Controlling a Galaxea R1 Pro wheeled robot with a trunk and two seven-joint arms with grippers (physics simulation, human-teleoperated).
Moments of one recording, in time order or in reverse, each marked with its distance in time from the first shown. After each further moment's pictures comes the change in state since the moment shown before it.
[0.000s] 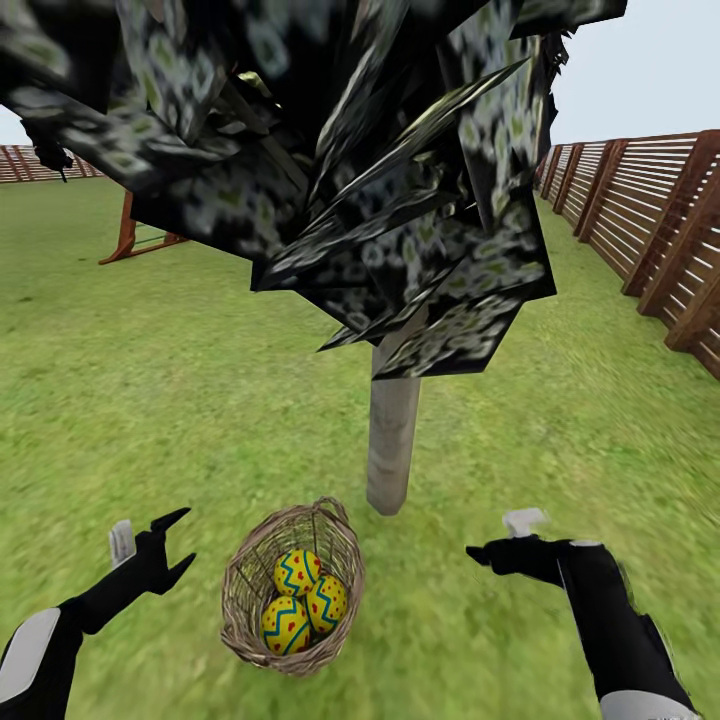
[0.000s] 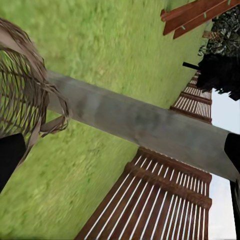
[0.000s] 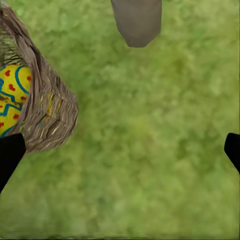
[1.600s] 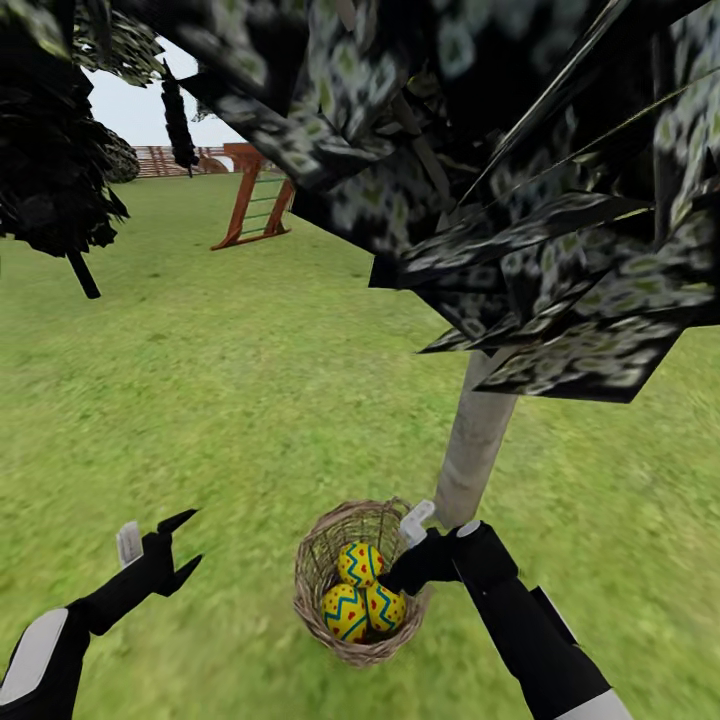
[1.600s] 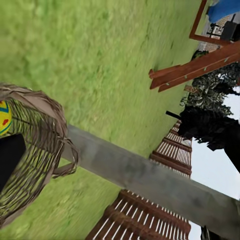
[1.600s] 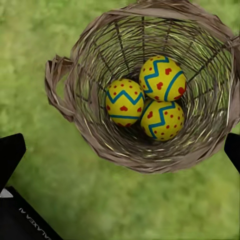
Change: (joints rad) left arm 0.000 -0.013 -0.009 0.010 -0.003 0.000 -0.002; right arm 0.000 0.045 0.597 -0.160 -0.004 0.224 -0.003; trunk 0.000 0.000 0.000
